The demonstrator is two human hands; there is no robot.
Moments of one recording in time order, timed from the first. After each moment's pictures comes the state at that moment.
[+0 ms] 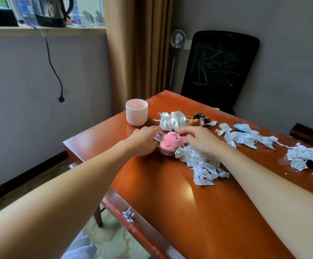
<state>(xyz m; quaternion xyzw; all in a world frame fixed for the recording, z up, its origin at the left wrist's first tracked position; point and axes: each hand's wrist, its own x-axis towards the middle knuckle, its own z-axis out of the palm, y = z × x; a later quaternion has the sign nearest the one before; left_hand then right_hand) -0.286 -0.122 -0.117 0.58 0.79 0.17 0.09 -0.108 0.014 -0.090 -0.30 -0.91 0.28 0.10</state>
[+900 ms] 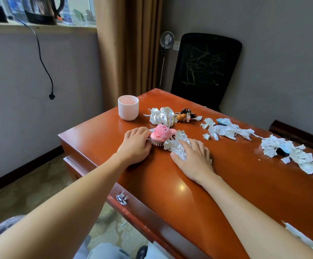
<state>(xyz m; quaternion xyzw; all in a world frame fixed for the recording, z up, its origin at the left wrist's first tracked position) -0.241 -0.157 -0.141 0.55 0.81 0.21 0.00 -0.040 -0.055 -0.129 -0.40 -0.90 0.12 0.10</state>
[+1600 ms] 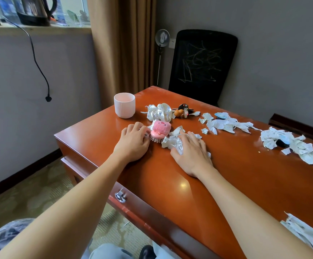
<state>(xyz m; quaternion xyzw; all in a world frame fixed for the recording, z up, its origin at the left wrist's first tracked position) -0.238 -0.155 -0.145 0.54 0.82 0.21 -0.03 -0.039 -0.070 -0.115 -0.39 -0.90 0.14 0.10</state>
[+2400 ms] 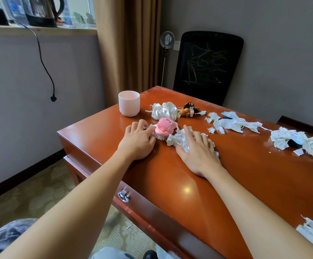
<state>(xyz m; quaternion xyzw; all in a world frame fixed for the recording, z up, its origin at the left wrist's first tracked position) -0.240 -0.151 -0.150 0.54 0.83 0.16 -0.03 -0.046 -0.053 -0.140 -0.38 -0.91 0.10 0.11</state>
